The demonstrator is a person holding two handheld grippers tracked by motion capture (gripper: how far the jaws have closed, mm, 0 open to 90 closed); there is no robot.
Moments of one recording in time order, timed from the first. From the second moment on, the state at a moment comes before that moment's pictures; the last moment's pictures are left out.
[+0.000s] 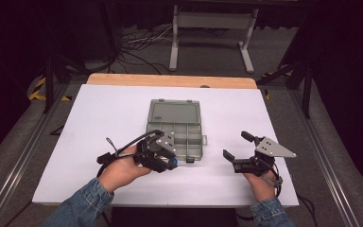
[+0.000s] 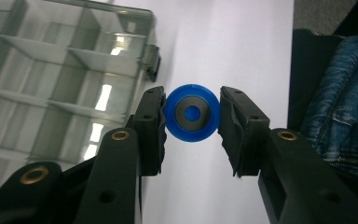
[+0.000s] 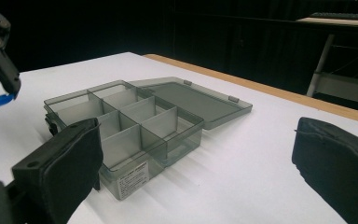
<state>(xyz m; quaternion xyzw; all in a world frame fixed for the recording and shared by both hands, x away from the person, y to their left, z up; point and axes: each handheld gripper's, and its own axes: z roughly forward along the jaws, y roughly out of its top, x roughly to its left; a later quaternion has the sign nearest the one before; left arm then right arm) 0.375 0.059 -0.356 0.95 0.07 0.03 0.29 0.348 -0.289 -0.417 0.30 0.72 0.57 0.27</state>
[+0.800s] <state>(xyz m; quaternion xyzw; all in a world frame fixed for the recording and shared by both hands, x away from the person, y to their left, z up) 0.407 0.092 -0.338 0.93 0.16 0.08 0.32 0.348 -0.288 -0.417 0.30 0.72 0.56 0.28</state>
